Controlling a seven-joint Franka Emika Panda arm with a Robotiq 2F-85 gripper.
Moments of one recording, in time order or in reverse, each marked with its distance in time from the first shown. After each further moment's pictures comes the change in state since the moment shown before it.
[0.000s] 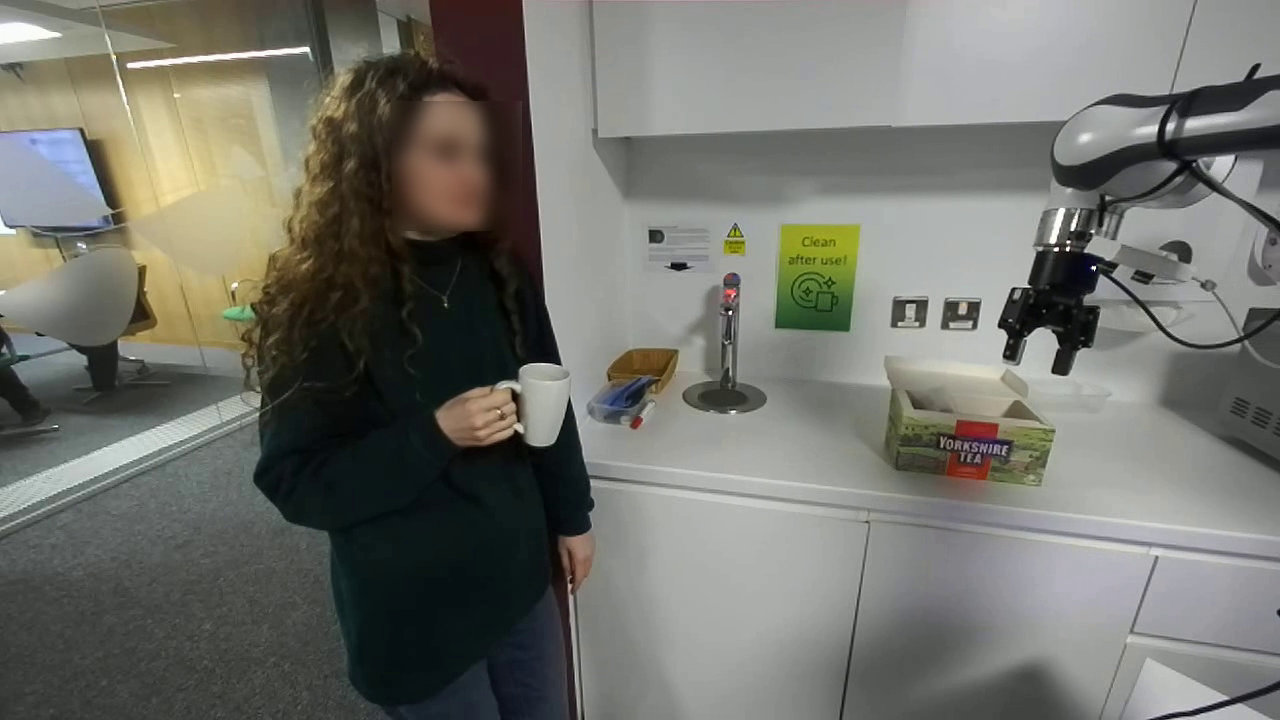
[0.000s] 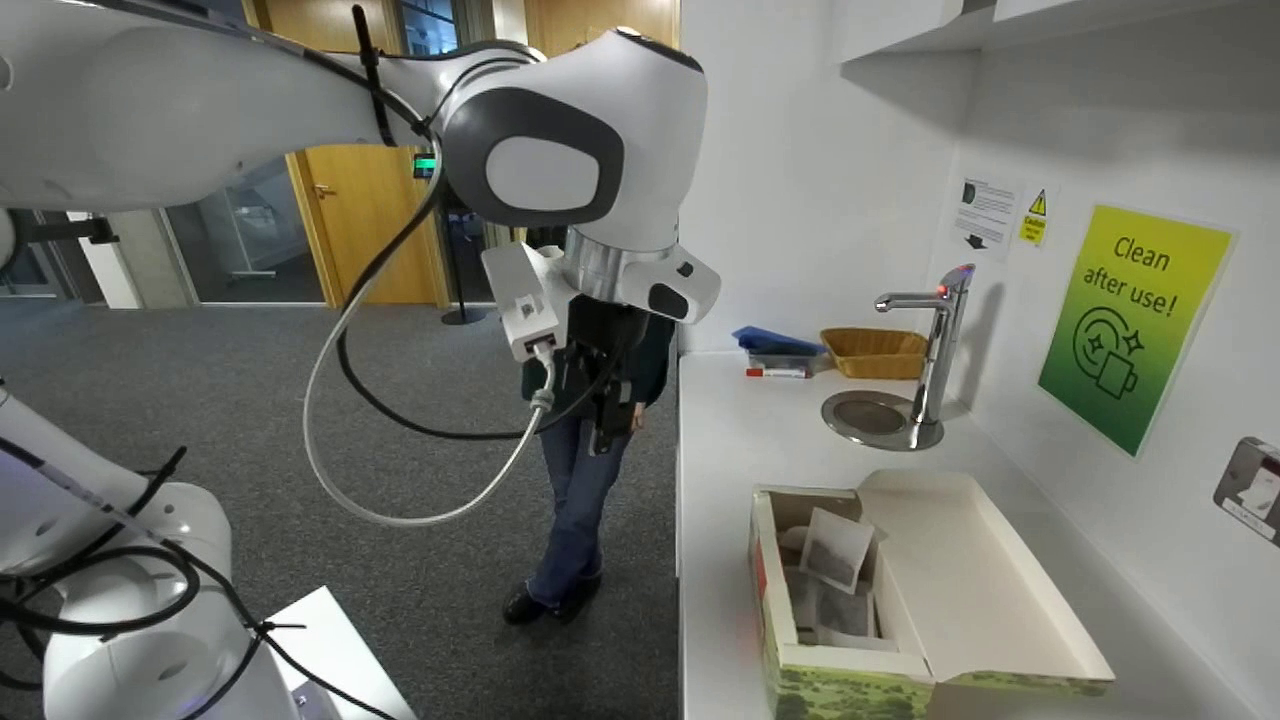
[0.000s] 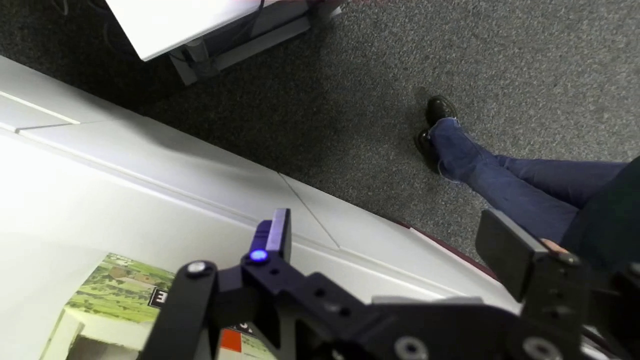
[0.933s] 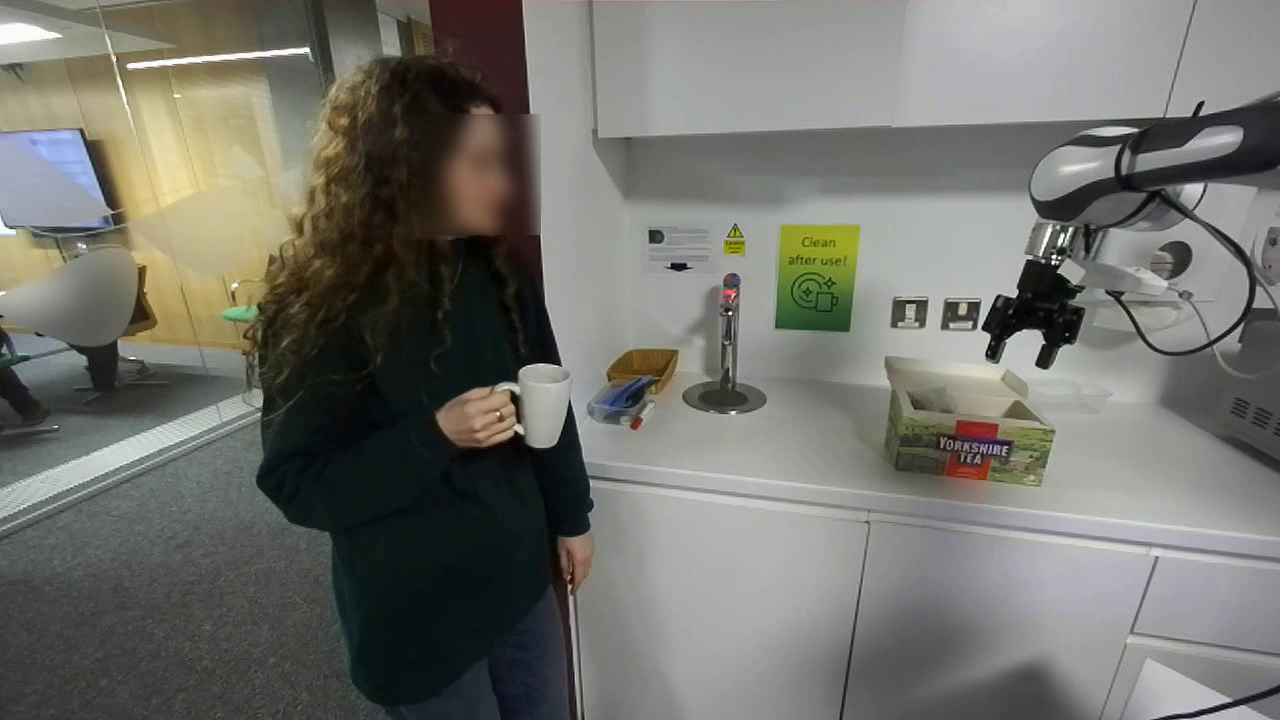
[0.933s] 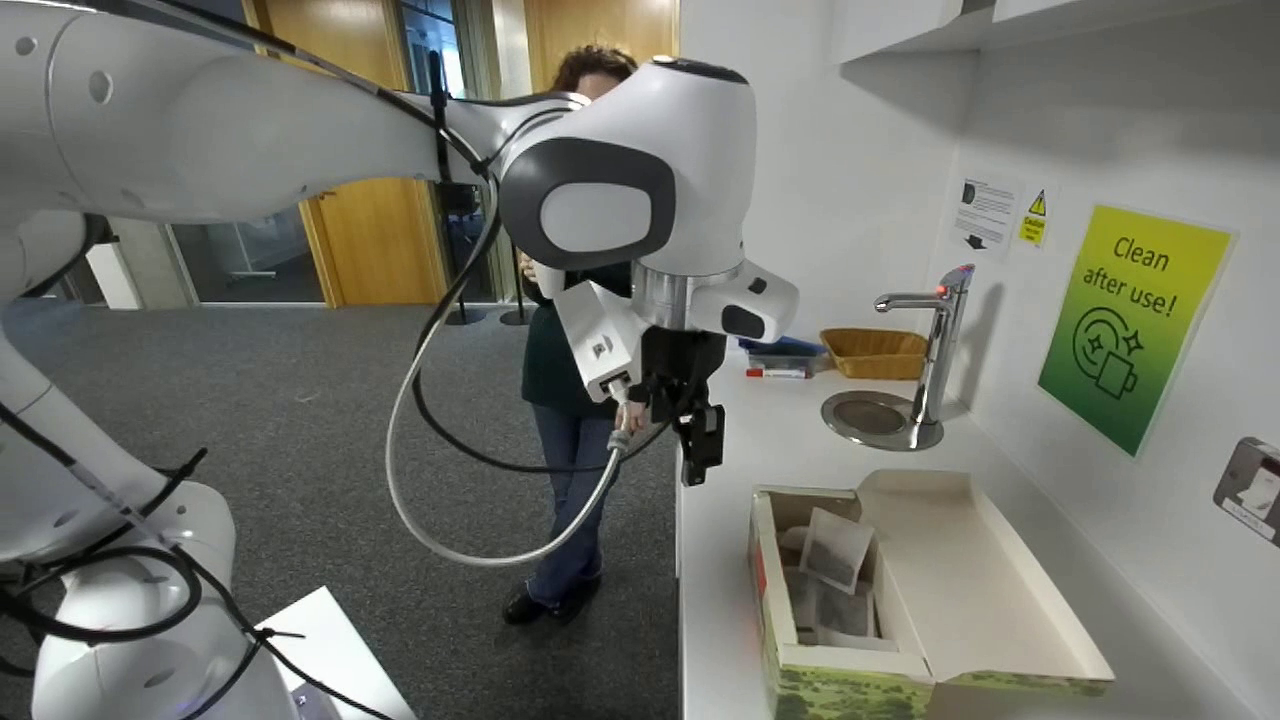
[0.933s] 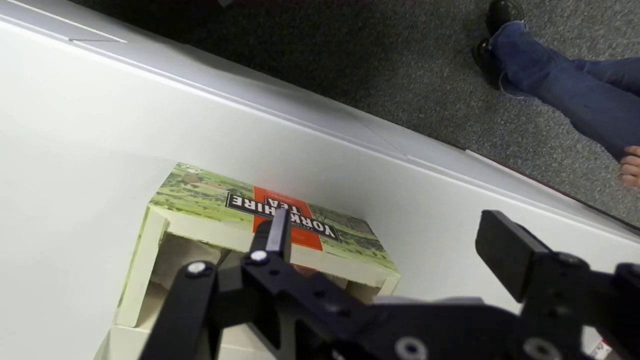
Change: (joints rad) arm -0.064 0.111 -0.004 0.021 -0.040 0.259 -0.001
